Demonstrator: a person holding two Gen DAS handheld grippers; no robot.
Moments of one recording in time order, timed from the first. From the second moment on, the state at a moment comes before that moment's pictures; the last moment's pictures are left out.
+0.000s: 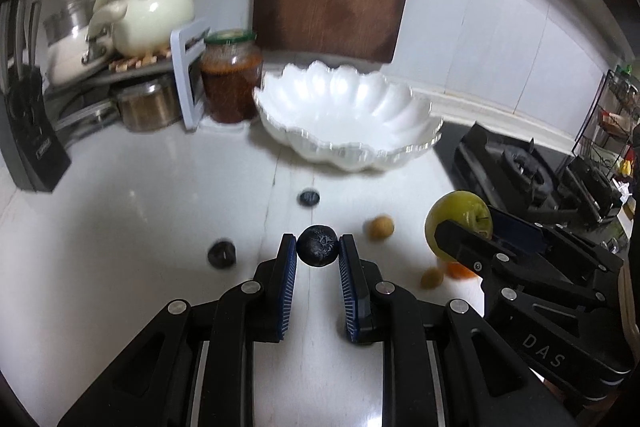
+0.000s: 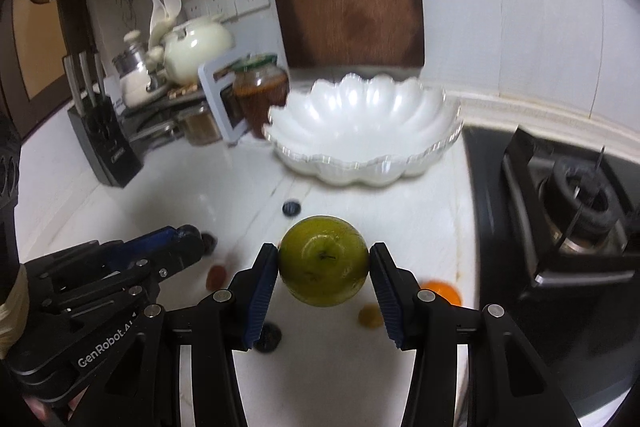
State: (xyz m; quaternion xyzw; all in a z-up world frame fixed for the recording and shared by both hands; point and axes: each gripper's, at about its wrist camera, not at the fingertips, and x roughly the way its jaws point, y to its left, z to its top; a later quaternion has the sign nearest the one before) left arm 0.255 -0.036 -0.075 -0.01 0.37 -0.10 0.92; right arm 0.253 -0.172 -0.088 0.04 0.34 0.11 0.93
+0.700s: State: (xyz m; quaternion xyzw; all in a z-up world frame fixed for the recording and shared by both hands) left arm 0.341 -0.047 -0.002 0.01 0.30 -0.13 0.95; right arm 0.328 -0.184 -0.029 0.05 0.25 0.07 0.96
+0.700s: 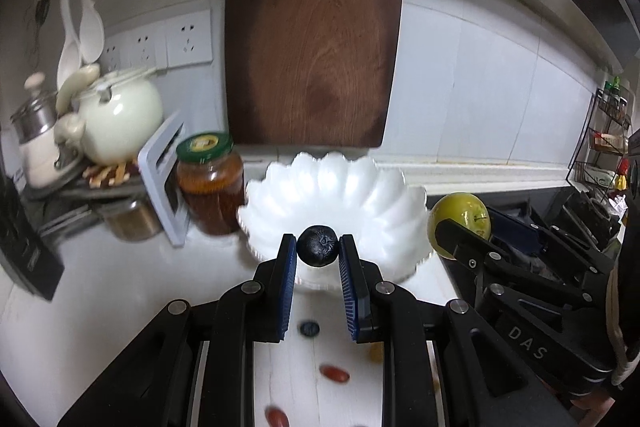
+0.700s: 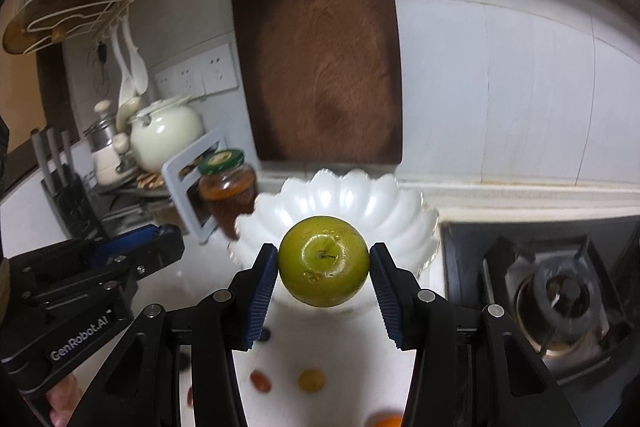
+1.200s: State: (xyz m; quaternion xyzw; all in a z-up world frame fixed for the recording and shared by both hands) left arm 0.440 -0.061 0.001 0.05 0.32 -0.13 0.94; right arm 0.415 -0.188 -0.018 0.03 0.28 0.04 0.96
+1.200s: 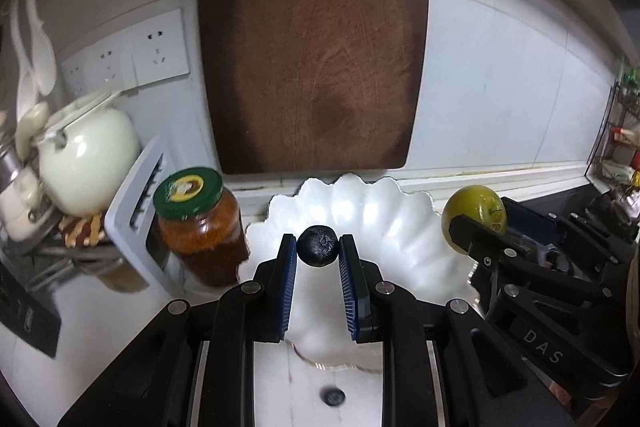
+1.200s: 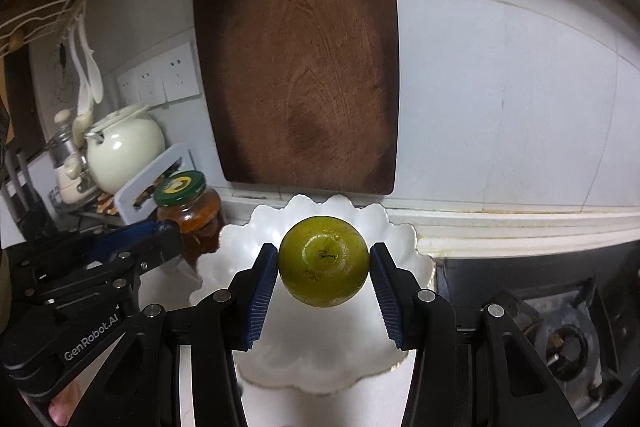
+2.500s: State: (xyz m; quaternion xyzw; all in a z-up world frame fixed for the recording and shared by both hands) left arm 0.583 -0.093 -0.121 0.07 0.52 -0.10 0.84; right arm 0.552 -0.207 -0.127 0.03 0.50 0.03 0.86
